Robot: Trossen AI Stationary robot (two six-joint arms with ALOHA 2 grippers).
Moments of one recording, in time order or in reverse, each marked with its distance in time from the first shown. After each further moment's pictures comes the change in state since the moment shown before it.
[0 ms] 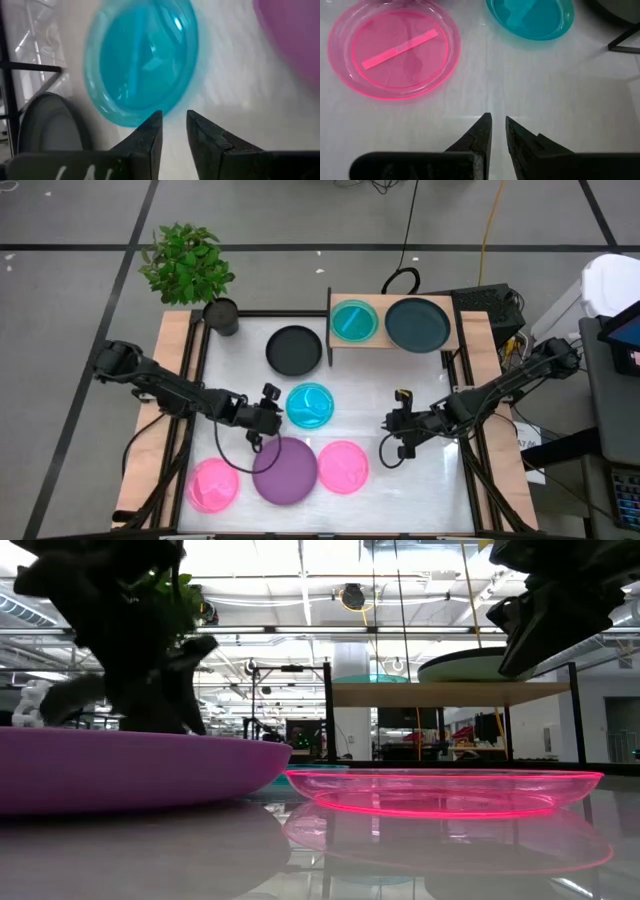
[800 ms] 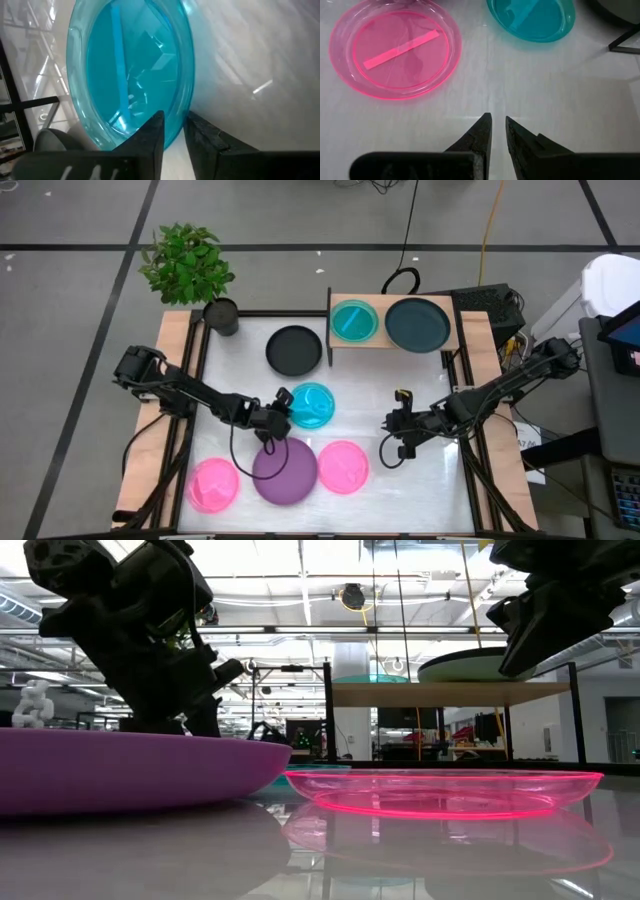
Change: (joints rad) left arm 0.039 0.211 0.002 0.219 -0.025 0.266; right arm 0.000 0.000 0.000 0.001 -0.001 0.000
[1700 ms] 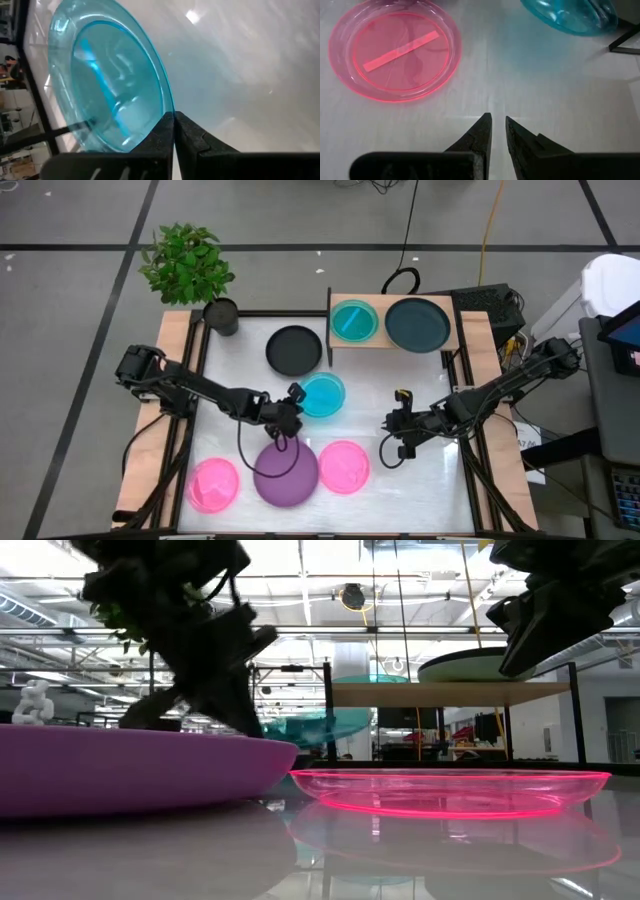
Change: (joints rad) left arm 0.035 -0.001 0.191 -0.128 0.024 0.079; right arm 0.000 0.000 0.000 0.000 -0.001 -0.003
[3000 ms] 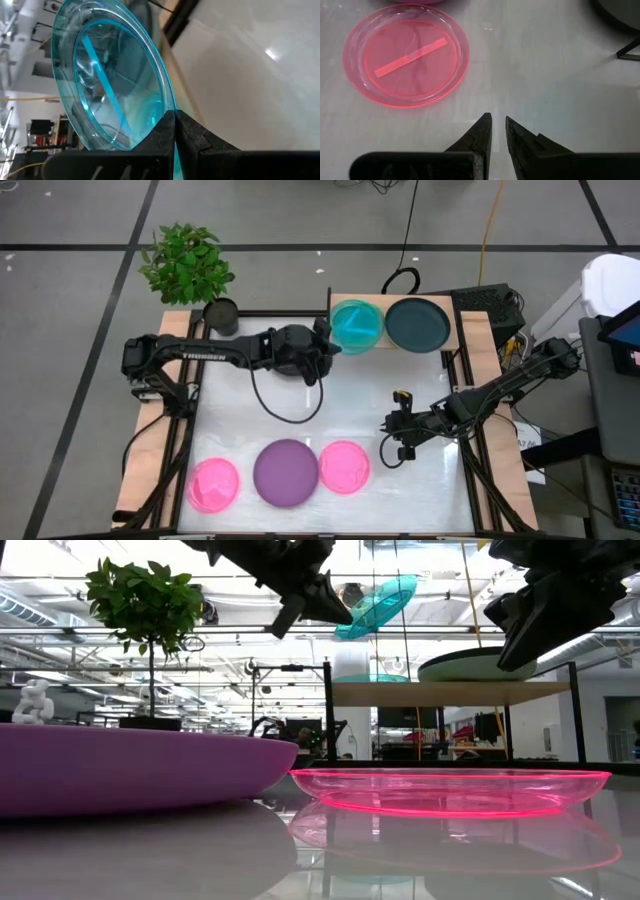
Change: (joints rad) left arm 0.356 -0.003 0.430 0.071 0.210 0.357; right arm 0.000 0.000 0.000 0.034 -0.022 -0.015
